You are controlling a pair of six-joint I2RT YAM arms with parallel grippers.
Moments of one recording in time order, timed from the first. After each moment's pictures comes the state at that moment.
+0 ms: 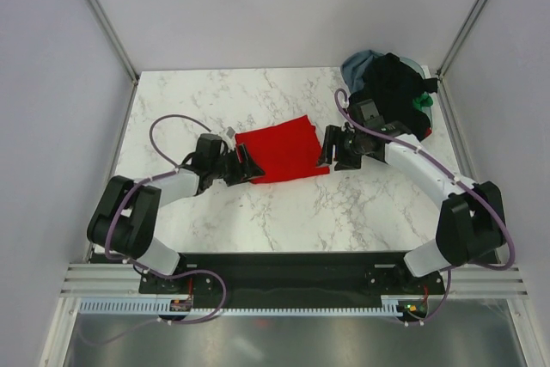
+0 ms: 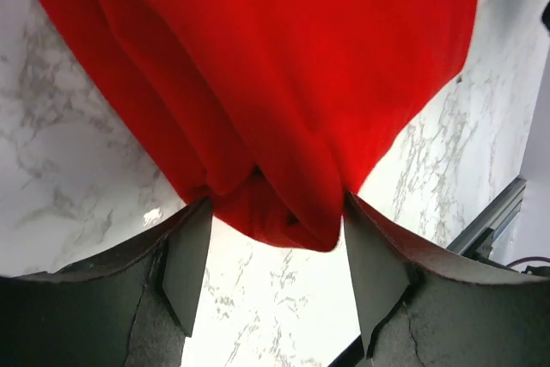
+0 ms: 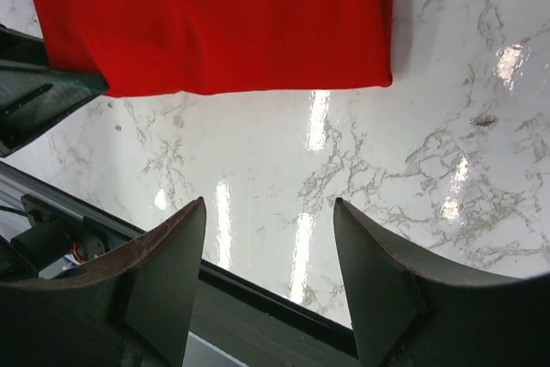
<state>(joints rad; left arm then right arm) -0.33 1.53 0.65 0.13 0.42 -0.64 0.38 1.51 1.15 -0.64 -0.29 0.50</state>
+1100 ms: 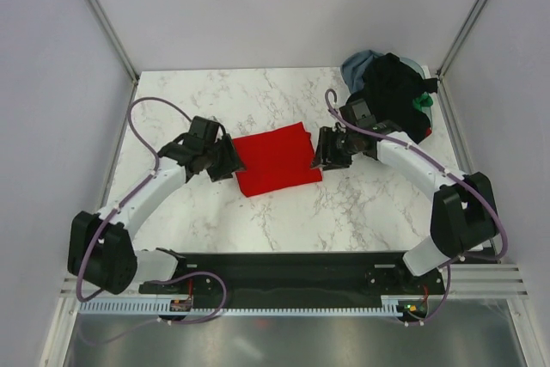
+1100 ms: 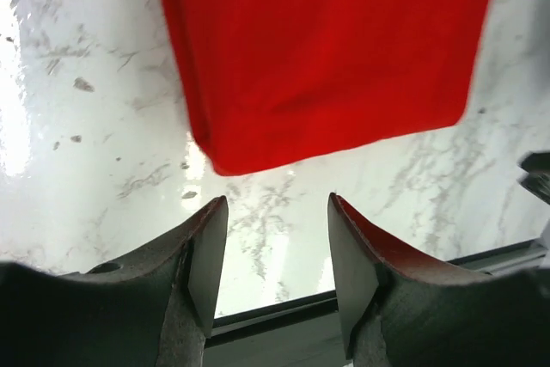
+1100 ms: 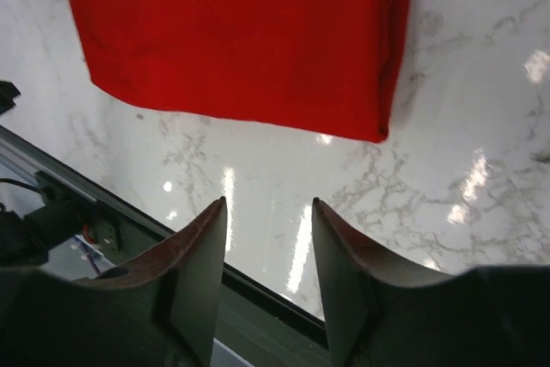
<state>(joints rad) -0.38 1.33 0.92 -0.58 0.11 -0.73 0.41 1.54 1.13 -0.61 -0.35 0.48</state>
